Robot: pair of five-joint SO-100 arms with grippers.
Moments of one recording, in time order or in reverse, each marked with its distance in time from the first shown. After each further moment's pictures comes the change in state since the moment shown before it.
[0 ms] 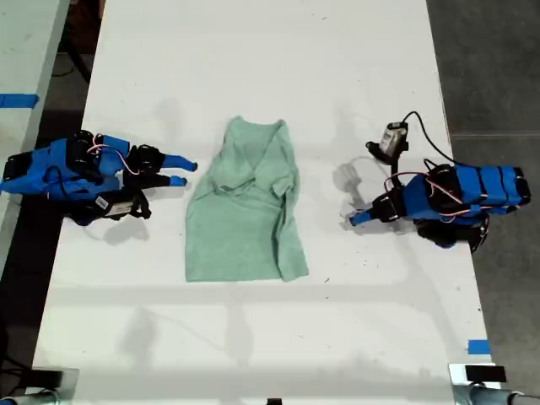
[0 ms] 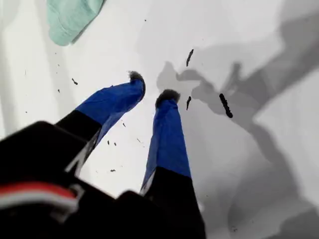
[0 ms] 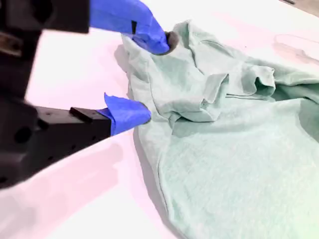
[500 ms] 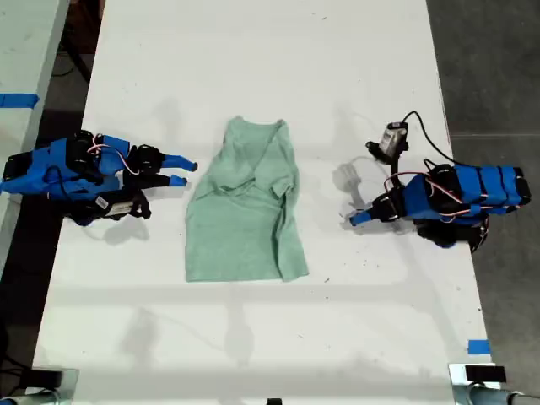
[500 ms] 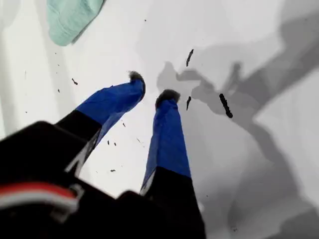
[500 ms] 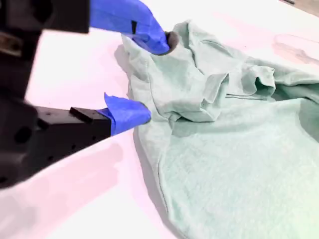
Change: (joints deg) arm 0 0.0 0.0 0.0 0.0 0.0; arm 1 0.0 0.0 0.0 0.0 0.0
